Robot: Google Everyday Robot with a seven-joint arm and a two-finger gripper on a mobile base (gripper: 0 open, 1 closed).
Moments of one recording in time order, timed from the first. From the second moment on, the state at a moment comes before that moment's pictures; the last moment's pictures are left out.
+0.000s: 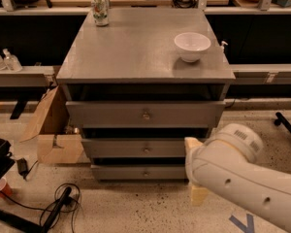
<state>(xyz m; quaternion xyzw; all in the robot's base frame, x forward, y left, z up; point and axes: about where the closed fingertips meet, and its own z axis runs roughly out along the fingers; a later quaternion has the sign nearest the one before) 0.451 -0.145 0.668 -0.69 0.69 -0.15 0.17</state>
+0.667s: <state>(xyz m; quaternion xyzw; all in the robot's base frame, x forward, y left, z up) 0.495 -0.120 0.573 -0.73 0.65 -0.15 0.16</state>
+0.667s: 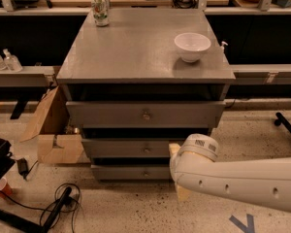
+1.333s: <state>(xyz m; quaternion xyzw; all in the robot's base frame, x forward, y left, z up) 0.553 -0.116 0.511 -0.73 0.65 -0.13 0.16</state>
